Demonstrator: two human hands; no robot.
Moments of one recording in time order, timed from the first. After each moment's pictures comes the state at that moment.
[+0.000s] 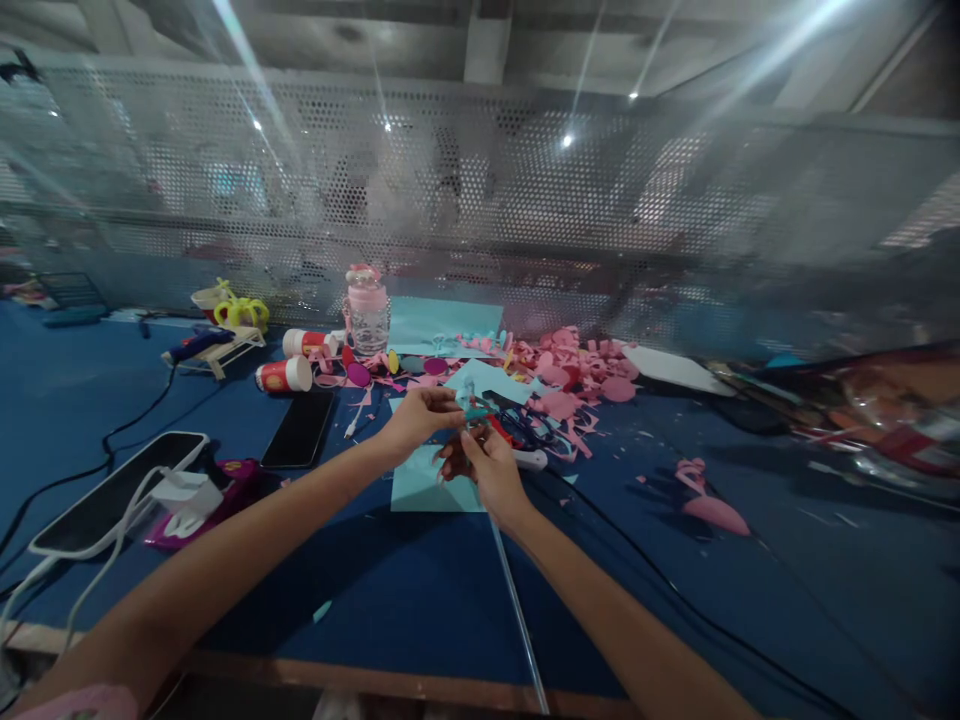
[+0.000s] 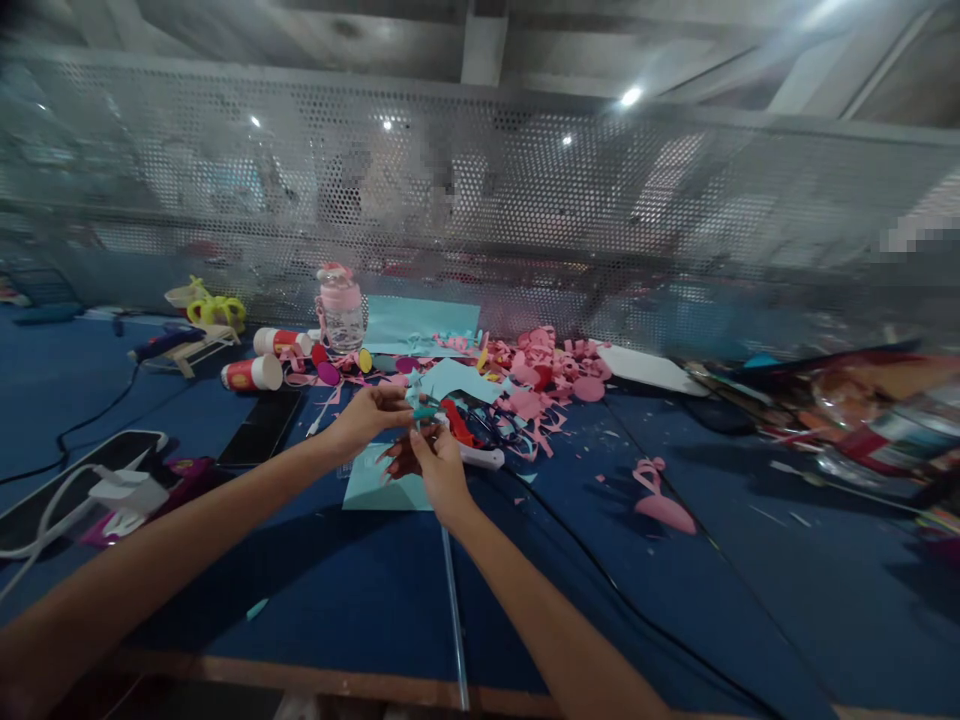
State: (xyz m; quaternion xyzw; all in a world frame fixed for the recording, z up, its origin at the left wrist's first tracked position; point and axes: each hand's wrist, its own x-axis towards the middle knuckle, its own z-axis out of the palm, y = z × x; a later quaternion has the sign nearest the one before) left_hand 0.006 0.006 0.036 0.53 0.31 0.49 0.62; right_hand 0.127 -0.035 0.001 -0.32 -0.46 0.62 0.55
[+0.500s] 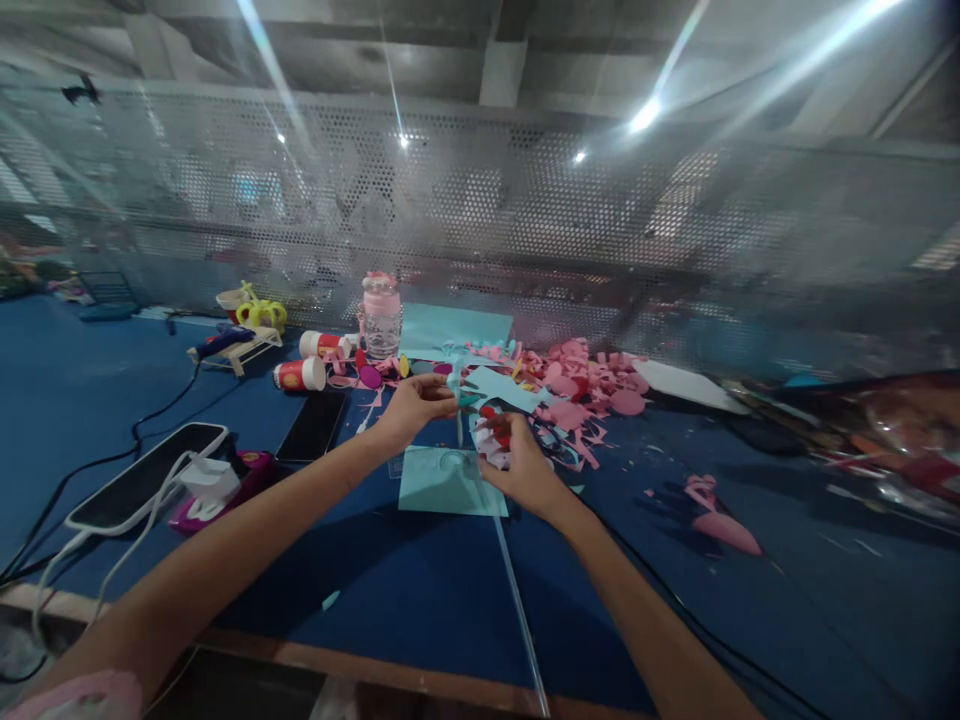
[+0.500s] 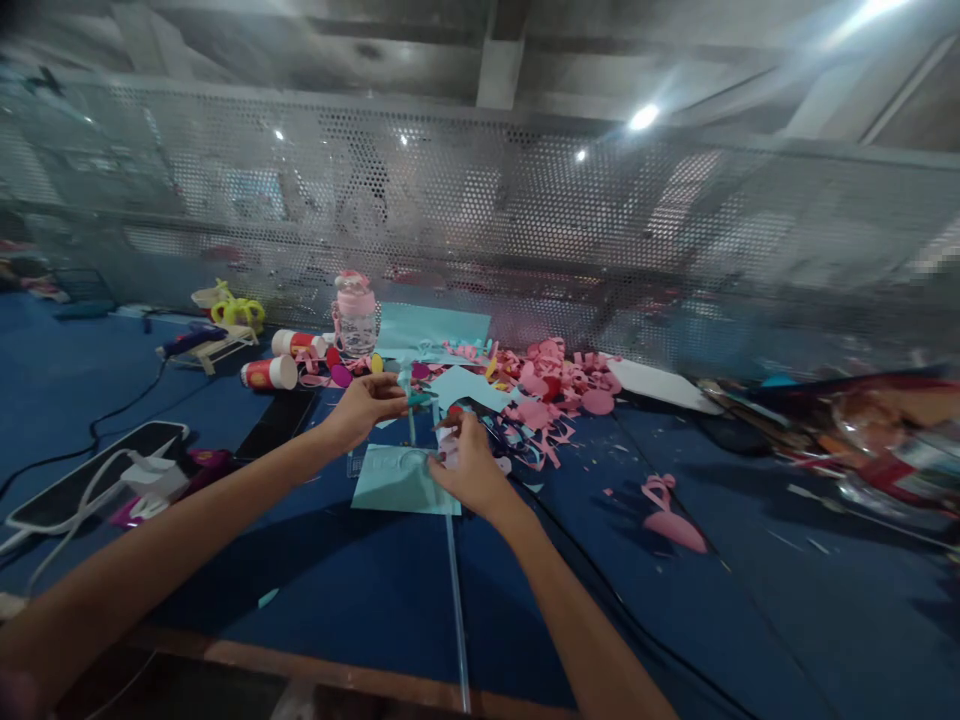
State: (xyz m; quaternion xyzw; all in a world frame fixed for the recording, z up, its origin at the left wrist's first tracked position) left_hand -0.008 0.008 0.043 0.46 0.32 0.57 0.60; right_hand 0.170 -0.029 0.019 -0.47 -0.77 0.22 0.38
